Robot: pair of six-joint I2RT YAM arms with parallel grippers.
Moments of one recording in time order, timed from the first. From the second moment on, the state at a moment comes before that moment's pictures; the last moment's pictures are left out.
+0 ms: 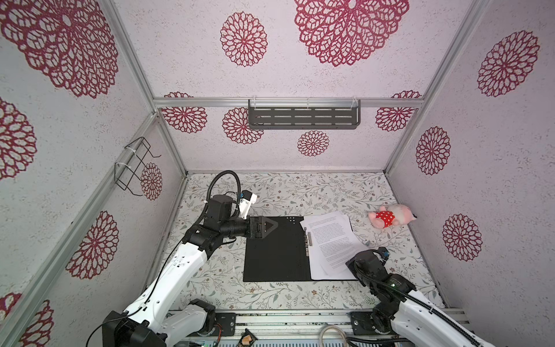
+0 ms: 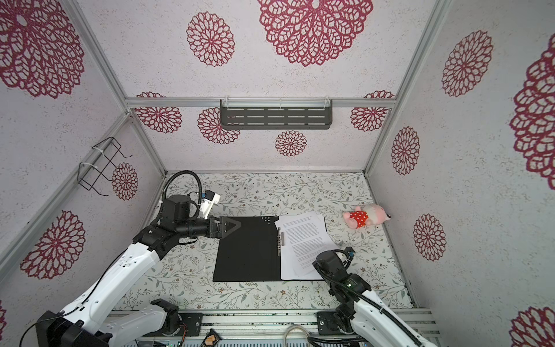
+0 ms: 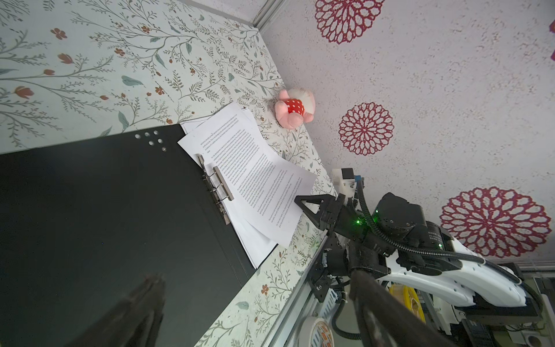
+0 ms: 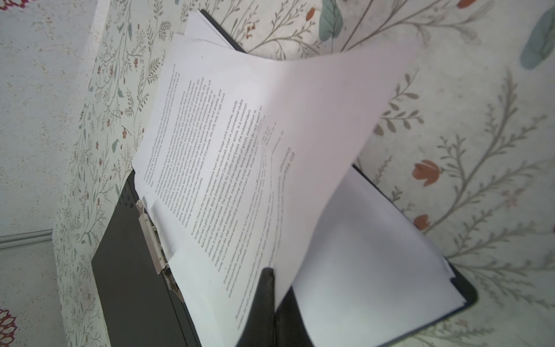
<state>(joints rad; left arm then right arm) -0.37 1.11 0.95 -0.45 0.66 -0.42 0.64 0.64 0.29 -0.53 0.34 1.39</state>
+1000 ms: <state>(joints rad) -0.37 1.11 0.95 -0.45 0.66 -0.42 0.88 0.83 0.28 -0.48 0.45 1.66</state>
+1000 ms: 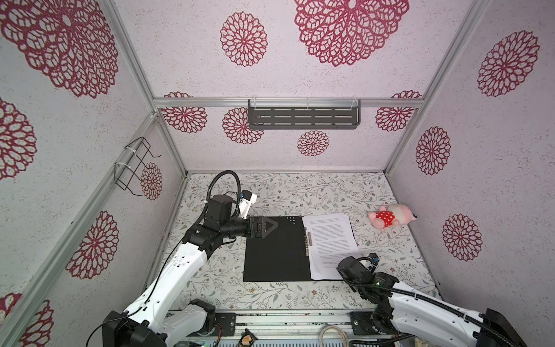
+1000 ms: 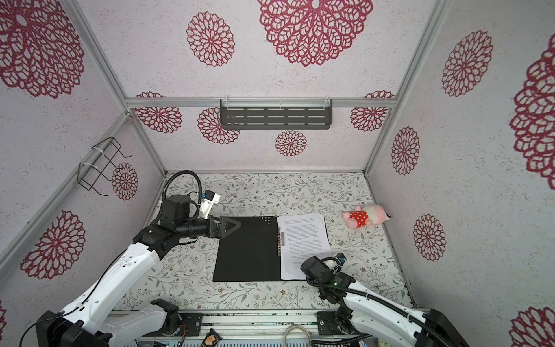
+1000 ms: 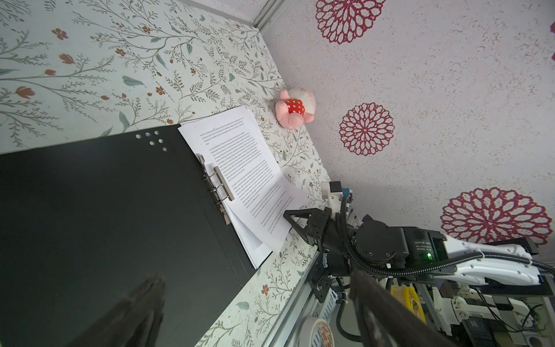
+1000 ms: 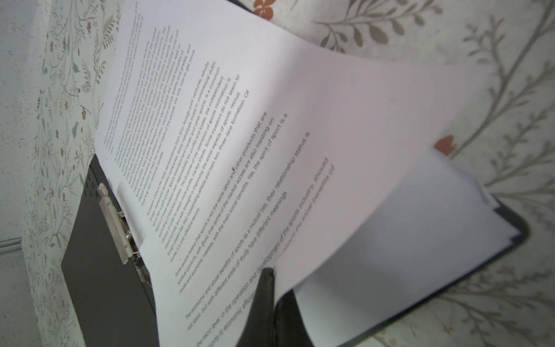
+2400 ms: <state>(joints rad) -0.35 1.11 0.95 -0.45 0.67 -0.44 0.95 0.96 0.30 -0.44 0.47 1.72</state>
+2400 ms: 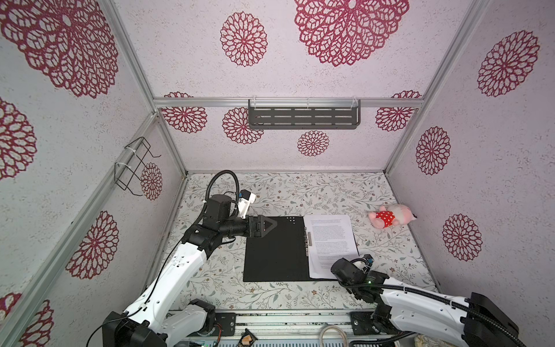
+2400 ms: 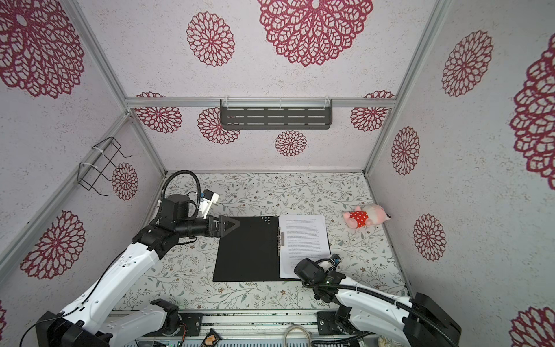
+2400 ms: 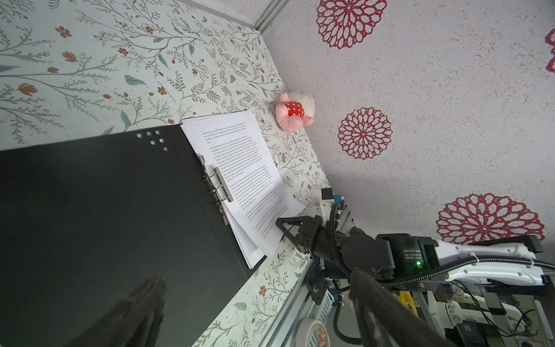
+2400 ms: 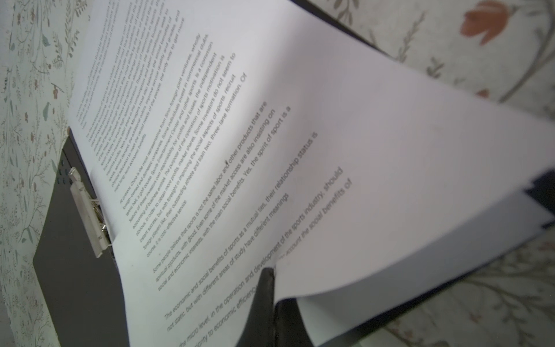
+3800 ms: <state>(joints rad) -0.57 1.37 0.99 -0.53 0.61 -0.41 0.20 0.91 0.51 -0.59 0.17 0.86</state>
